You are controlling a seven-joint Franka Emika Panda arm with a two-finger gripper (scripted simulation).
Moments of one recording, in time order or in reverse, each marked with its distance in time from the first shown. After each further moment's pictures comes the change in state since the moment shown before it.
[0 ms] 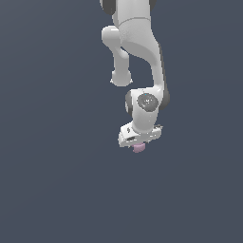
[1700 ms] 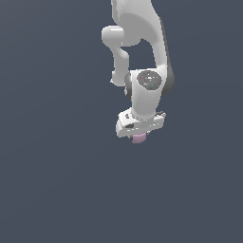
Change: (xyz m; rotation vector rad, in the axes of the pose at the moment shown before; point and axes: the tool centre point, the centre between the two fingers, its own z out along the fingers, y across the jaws) arm -0.007 0.006 -0.078 0.000 0.001 -0.001
